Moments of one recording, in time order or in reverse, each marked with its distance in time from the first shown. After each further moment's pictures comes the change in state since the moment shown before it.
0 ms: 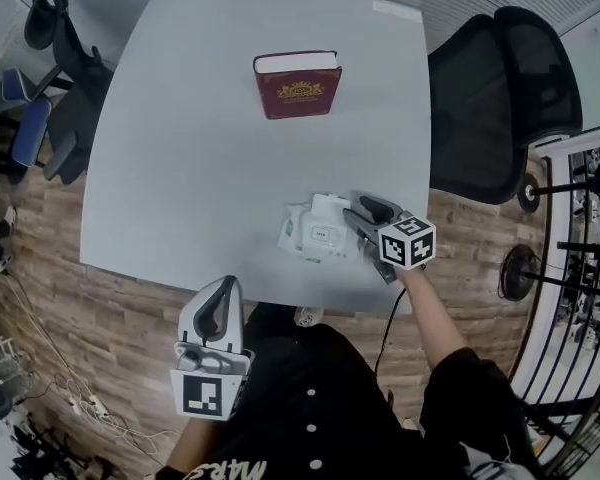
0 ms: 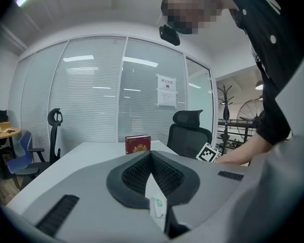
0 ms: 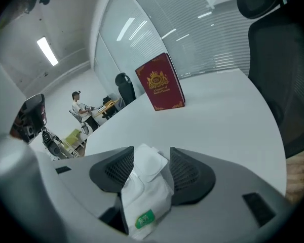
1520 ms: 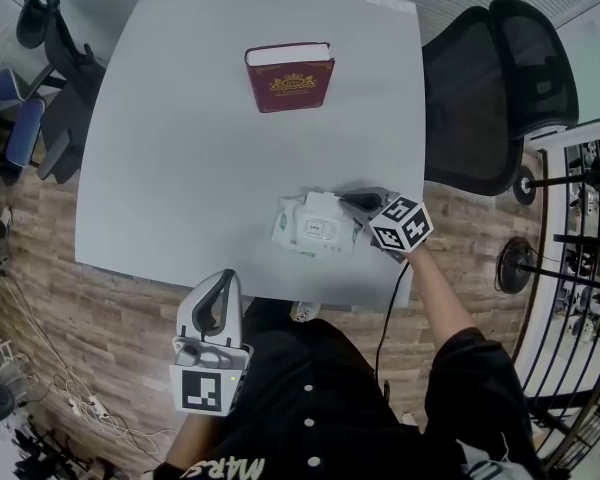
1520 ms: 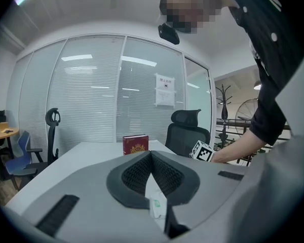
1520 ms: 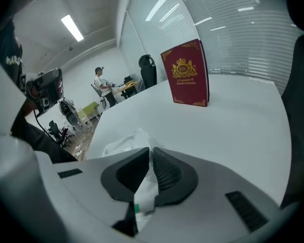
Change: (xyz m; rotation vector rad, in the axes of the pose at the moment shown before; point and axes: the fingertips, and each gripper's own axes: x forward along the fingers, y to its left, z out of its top) left arm 0.003 -0.006 -0.005 0.002 0.020 -0.018; right arm 0.011 0.013 -0.005 -0.291 0.170 0.148
